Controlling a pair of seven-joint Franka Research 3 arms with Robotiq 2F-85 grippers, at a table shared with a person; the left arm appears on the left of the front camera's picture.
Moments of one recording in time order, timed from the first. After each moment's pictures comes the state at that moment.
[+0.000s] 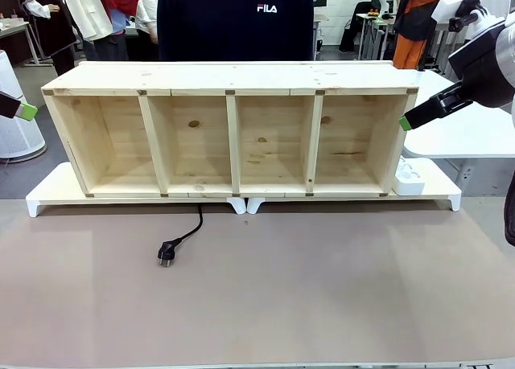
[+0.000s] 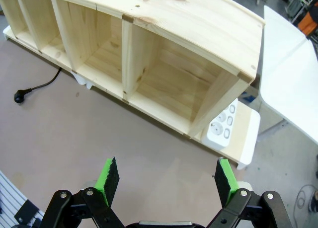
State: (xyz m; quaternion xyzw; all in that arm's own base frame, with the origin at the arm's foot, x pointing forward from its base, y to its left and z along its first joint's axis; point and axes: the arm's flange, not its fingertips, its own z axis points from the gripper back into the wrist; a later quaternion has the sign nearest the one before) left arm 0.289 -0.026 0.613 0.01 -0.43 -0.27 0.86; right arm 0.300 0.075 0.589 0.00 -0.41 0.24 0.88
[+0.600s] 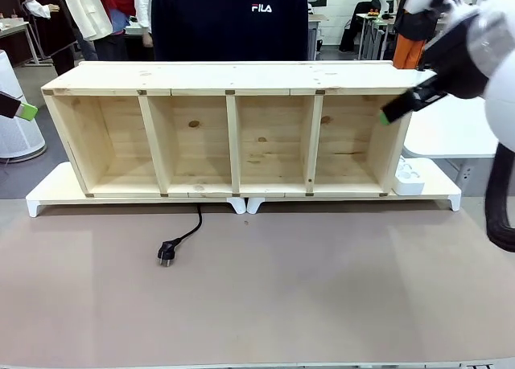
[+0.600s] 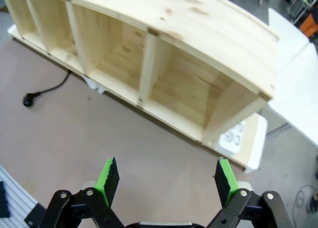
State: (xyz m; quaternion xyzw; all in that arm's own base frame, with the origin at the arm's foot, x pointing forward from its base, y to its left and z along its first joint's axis) left arm 0.289 -0.027 0.613 0.01 -0.43 -0.27 0.86; right arm 0.298 0.129 0.606 -0.01 -0.40 0.25 0.88
